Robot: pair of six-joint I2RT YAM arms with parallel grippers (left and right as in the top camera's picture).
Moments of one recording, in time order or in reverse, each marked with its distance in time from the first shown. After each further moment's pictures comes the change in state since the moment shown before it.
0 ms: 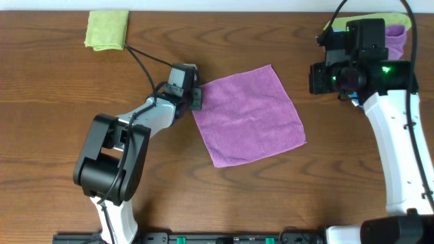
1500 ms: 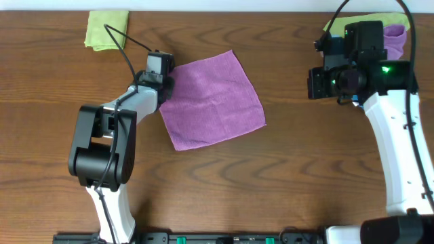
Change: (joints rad) left arm 0.153 0.081 0.124 -0.057 -0.314 0.371; right arm 0.002 0.000 -0.001 -0.064 -0.041 0.003
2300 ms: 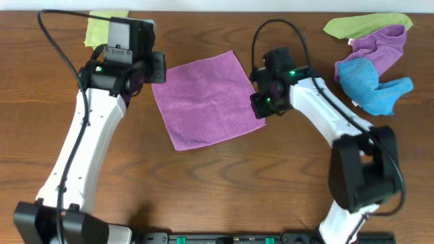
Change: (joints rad) left arm 0.007 -0.501 0.265 -0.704 0.328 -0.251; right arm 0.259 0.388 -0.182 0.286 -0.004 0.019
